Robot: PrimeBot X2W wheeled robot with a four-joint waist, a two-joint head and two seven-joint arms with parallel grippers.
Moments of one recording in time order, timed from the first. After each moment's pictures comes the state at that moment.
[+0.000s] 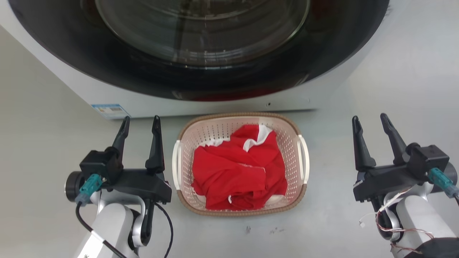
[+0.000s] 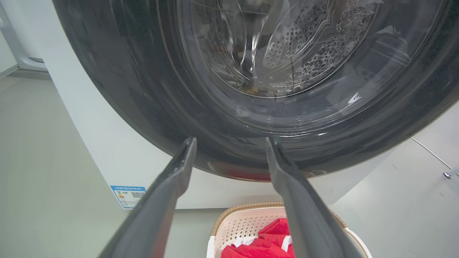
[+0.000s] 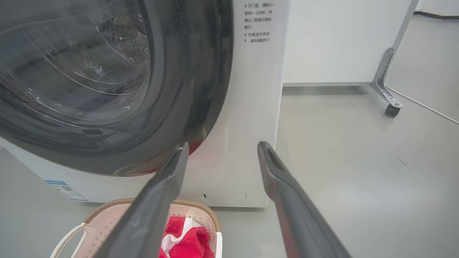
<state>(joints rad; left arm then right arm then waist) -0.41 0.12 -0.31 0.34 -0.47 0.11 -0.25 -0.40 -0.23 0.27 0.34 0.36 -0.03 -0.25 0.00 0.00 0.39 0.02</state>
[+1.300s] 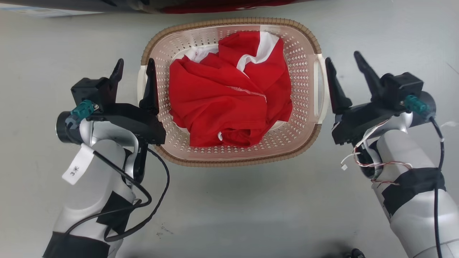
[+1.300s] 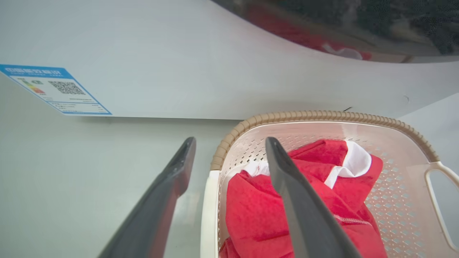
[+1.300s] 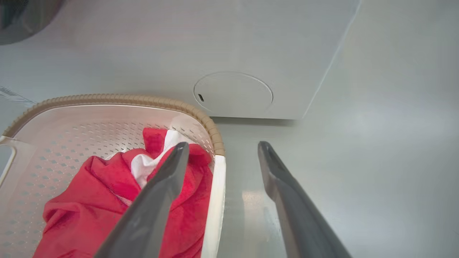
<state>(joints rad) -0.75 0.10 -0.30 0.62 -0.49 0.05 -0.18 -0.79 -0.17 0.35 0.65 0.32 0.06 -0.23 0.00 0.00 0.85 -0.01</state>
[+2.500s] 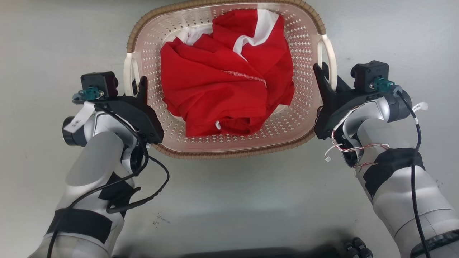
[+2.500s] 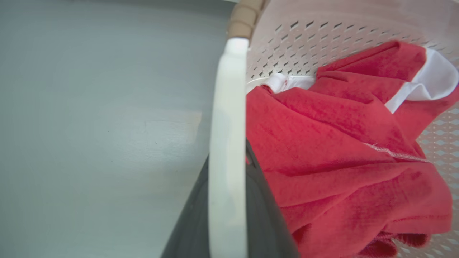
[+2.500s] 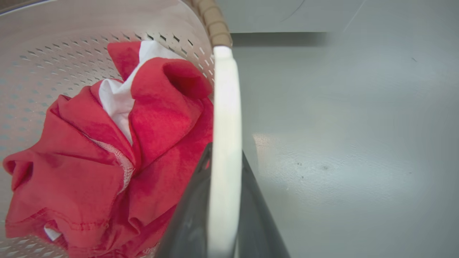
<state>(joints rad) -0.92 0.05 -0.30 1.03 -0.54 -0.03 -0.09 -0.98 -0.07 0.43 1.02 0.33 0.11 -0.17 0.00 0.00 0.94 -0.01</state>
